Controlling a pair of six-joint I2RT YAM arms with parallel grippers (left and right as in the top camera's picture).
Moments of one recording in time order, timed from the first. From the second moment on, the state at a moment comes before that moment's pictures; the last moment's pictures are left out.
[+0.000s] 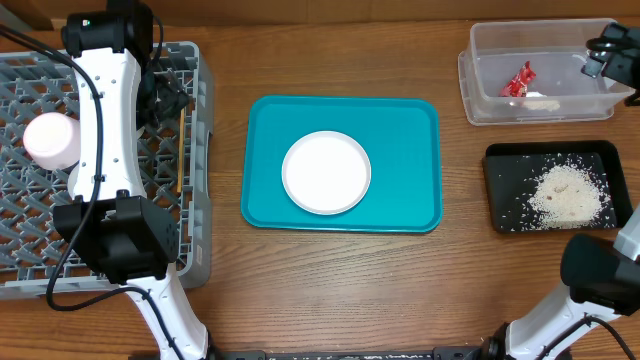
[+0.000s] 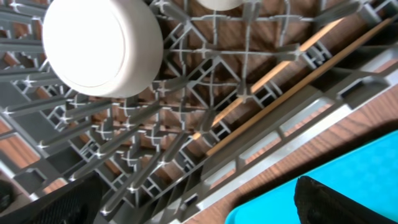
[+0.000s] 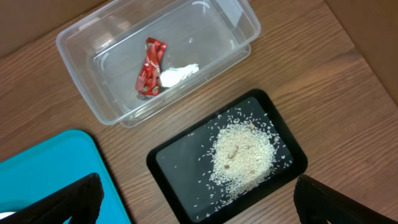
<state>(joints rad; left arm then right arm) 0.11 2.11 2.23 -1.65 -0.24 -0.76 -0.30 1.93 2.51 -1.64 0.11 0.19</state>
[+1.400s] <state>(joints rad) -0.76 2.11 1.73 -1.02 -0.03 -0.72 -0.31 1.93 2.51 -1.64 0.11 0.18</state>
